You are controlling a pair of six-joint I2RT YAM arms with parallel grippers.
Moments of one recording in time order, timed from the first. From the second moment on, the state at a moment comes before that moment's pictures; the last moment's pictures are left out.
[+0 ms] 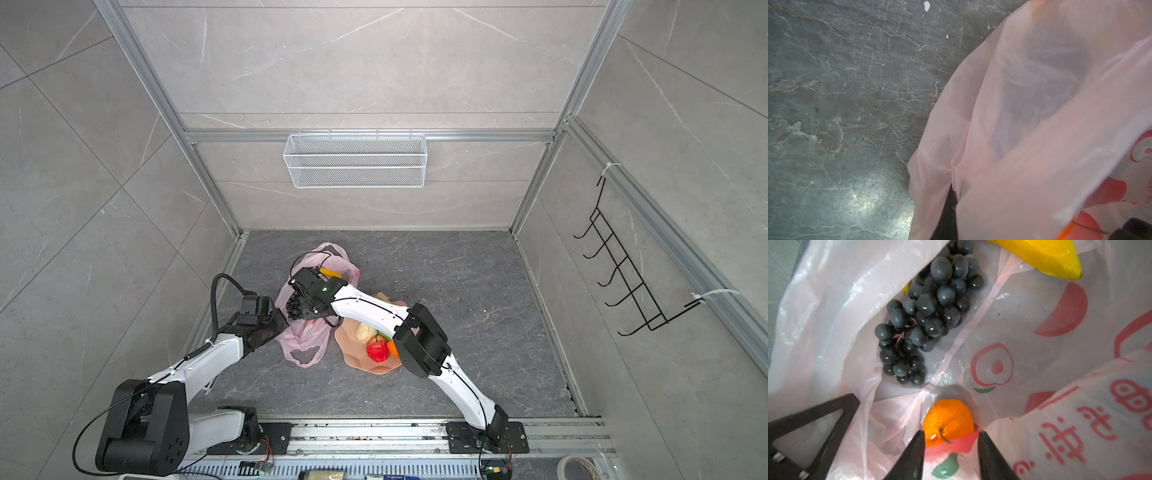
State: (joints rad) left arm -0.12 1.24 0.56 -0.24 -0.07 -0.64; right arm 0.99 2.38 2.15 -0.79 0.12 0.63
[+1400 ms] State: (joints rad) left arm -0.12 1.25 0.56 -0.24 -0.07 -0.64; right arm 1.00 2.48 2.27 -0.85 0.08 0.60
